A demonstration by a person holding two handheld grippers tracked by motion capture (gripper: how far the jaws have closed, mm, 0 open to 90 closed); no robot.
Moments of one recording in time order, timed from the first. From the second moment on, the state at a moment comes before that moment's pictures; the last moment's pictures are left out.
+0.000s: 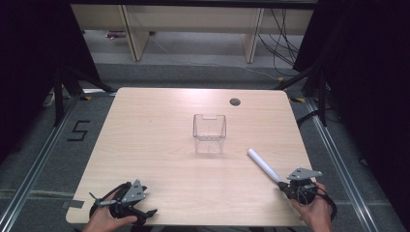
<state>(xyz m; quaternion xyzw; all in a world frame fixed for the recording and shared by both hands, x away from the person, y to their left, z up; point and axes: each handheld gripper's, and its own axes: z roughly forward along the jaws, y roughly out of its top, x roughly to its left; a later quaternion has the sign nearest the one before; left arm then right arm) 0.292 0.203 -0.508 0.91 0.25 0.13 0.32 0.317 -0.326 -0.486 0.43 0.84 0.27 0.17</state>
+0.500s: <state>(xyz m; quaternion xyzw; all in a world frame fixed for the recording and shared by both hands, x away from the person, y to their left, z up) 0.293 0.203 -0.508 0.91 0.24 0.13 0.32 0.328 -0.337 -0.486 0.45 0.83 0.25 0.20</state>
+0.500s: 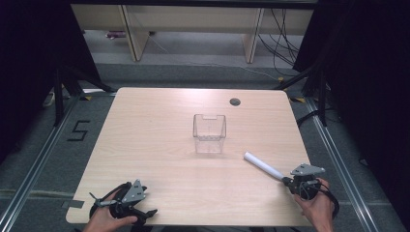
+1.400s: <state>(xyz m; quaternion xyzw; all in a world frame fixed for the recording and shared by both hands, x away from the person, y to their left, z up) 0.293 0.203 -0.509 0.91 0.24 0.13 0.32 0.372 -0.333 -0.488 0.45 0.83 0.24 0.23</state>
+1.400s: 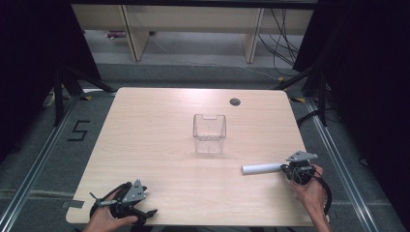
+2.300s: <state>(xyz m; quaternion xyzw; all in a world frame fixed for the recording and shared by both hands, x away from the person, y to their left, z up) 0.293 0.204 -0.508 0.91 0.24 0.13 0.32 0.406 -0.305 -0.482 0.45 0.83 0.23 0.23</state>
